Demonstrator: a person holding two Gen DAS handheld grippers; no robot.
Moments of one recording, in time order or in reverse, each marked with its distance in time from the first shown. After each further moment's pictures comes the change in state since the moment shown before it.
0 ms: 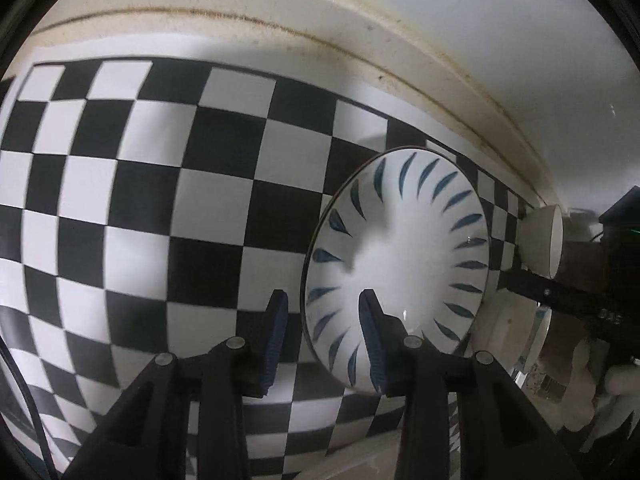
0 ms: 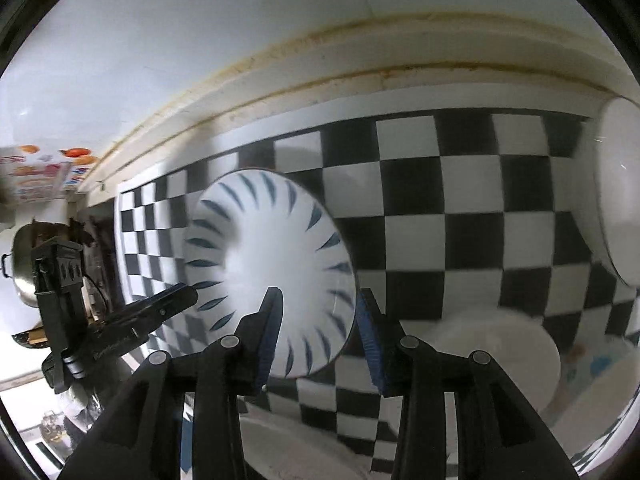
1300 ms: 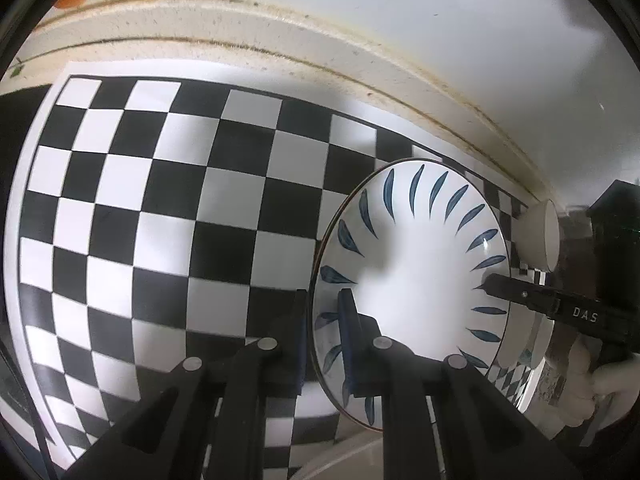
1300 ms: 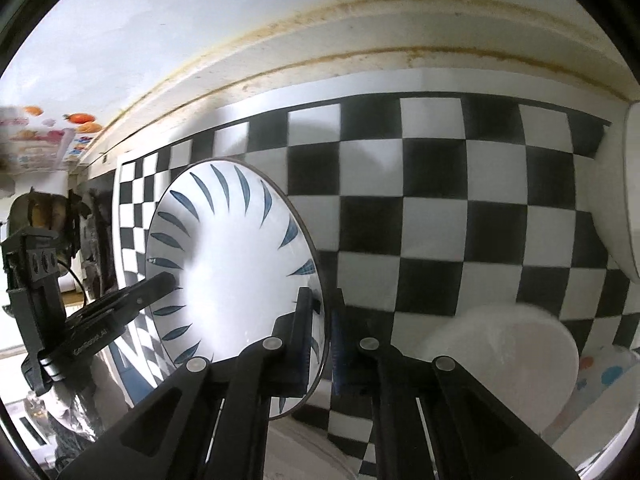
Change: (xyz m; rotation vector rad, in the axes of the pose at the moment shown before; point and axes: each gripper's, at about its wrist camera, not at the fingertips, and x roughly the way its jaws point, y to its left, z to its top) left arm -0.028 -0.014 -0.024 0.038 -0.081 0.049; right arm 0.012 0.013 -0.022 -0.094 0.002 0.003
